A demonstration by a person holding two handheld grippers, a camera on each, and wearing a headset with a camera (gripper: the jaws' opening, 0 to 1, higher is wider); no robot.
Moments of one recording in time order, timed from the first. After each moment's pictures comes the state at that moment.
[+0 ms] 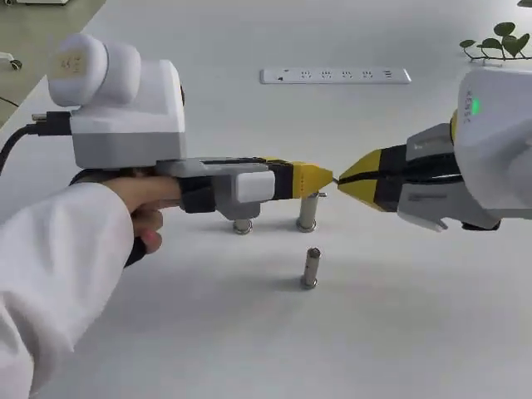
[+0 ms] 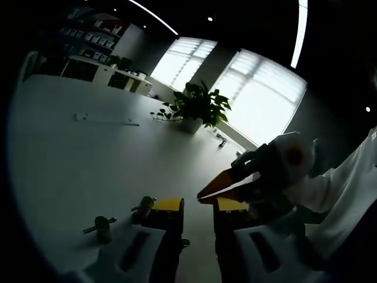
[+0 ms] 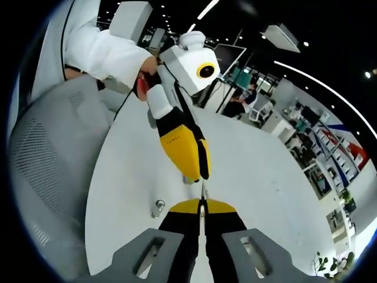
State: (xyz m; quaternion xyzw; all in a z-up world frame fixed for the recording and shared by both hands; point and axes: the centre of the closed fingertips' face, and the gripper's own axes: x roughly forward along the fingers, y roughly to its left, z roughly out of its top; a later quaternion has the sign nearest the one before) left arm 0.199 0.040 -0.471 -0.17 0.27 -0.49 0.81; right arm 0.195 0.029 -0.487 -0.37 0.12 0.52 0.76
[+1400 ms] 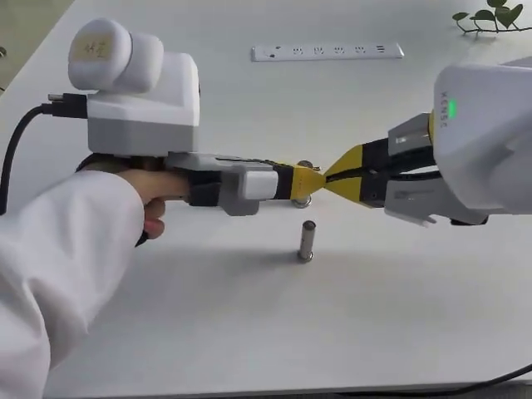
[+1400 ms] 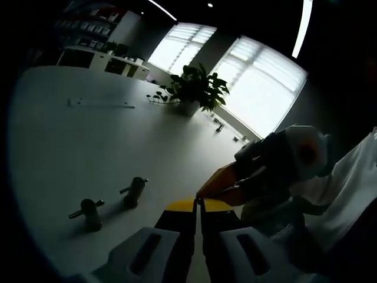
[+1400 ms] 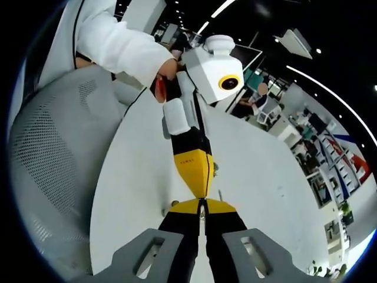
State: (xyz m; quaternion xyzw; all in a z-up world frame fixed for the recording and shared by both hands) left arm 0.178 0.029 -0.492 -0.15 0.32 -0.50 0.79; right arm 0.175 0.033 -0.497 -0.40 0.12 0.54 0.73
